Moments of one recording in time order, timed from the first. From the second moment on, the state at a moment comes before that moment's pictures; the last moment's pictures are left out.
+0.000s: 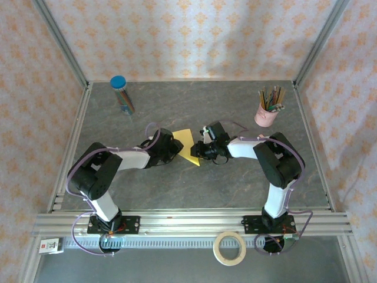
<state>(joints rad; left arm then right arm) -0.52 1.70 0.74 0.14 0.08 -1.30 0.58 1.84 0.92 -0.02 -0.49 0.66</state>
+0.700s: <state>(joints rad) -0.53 1.70 0.79 0.03 0.04 -1.27 0.58 1.84 0.92 -0.02 -0.49 0.66</state>
